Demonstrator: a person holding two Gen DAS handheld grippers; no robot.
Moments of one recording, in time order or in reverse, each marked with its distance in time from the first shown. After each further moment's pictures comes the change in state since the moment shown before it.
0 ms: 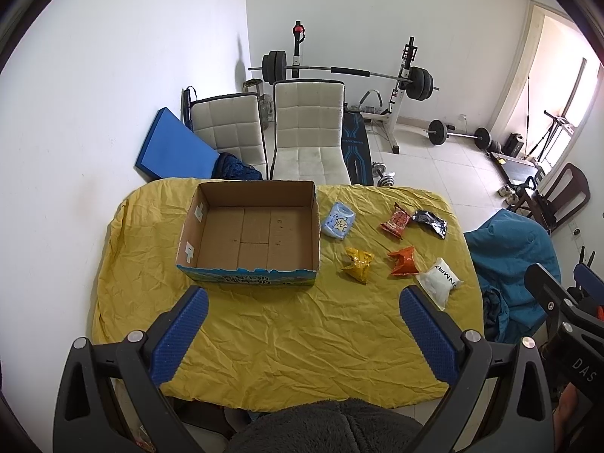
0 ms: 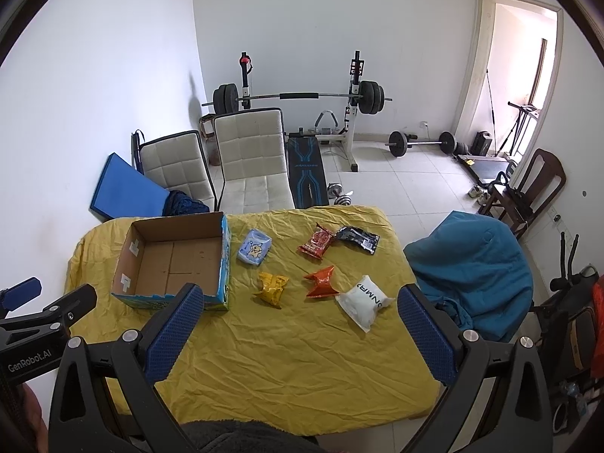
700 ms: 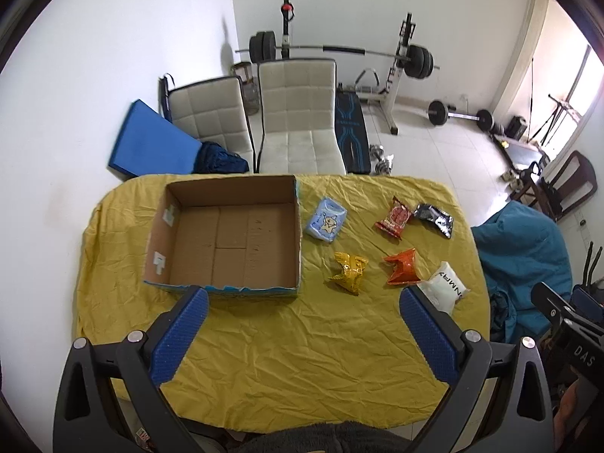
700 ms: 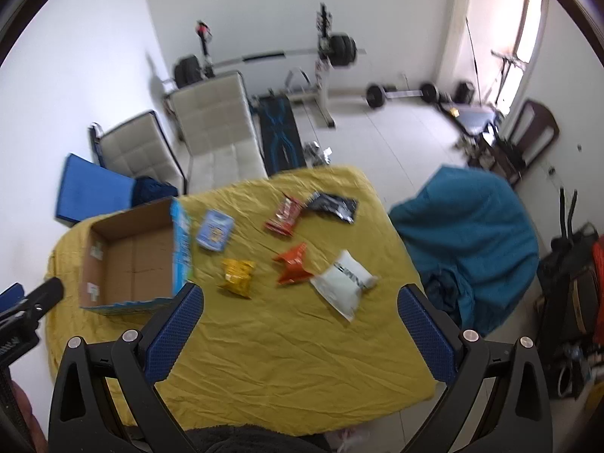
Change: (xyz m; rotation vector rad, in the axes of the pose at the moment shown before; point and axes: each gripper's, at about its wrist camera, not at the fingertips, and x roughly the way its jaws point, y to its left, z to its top) left arm 0.096 -0.044 0.039 0.028 0.086 0.000; right arm 0.131 -0.078 0.019 0.132 0.200 -0.054
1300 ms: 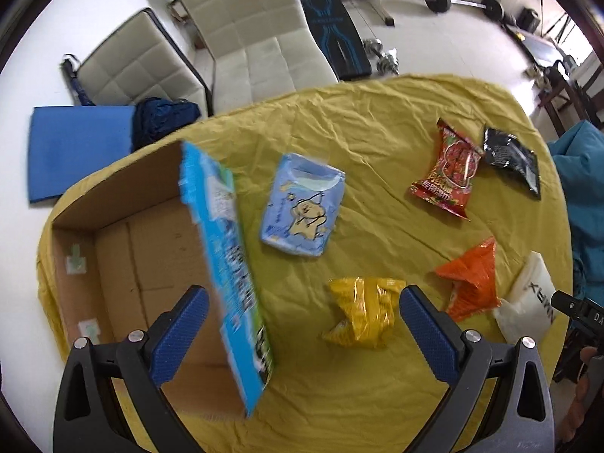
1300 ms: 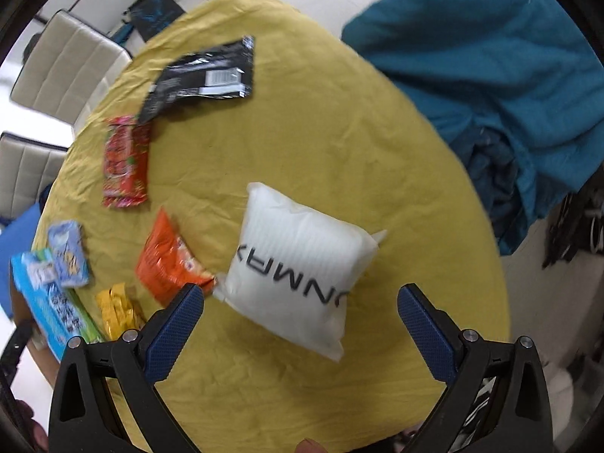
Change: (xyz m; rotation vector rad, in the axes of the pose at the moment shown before) left arm 0.329 -0.080 0.071 0.217 0.378 0.078; right arm 0.373 -0.133 -0.002 0.449 0.574 -0.039
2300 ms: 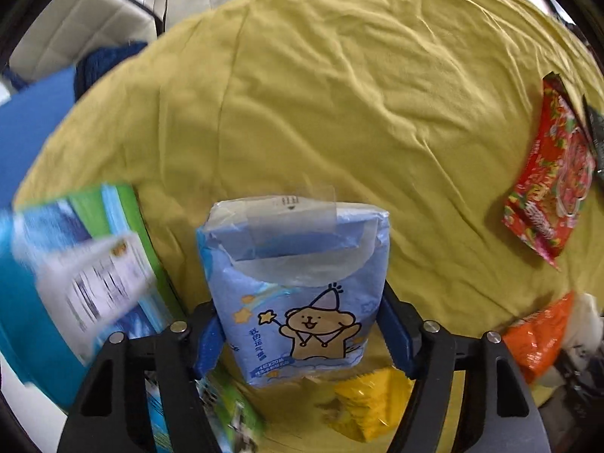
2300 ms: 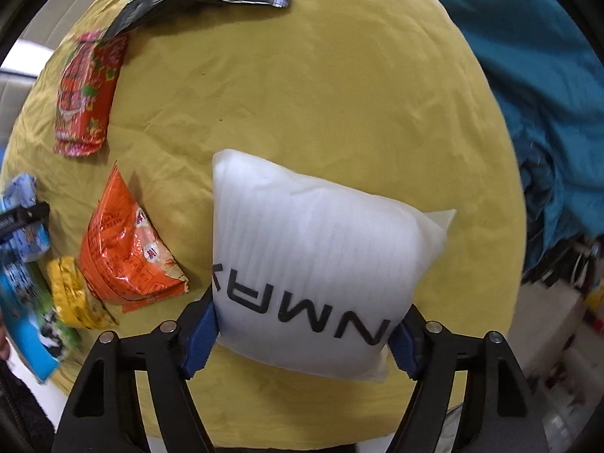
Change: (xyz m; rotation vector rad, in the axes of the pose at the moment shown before) left arm 0.173 -0.007 0.083 0.052 0.349 -0.011; right arm 0.074 0.047 0.013 -0.220 0.170 -0.111
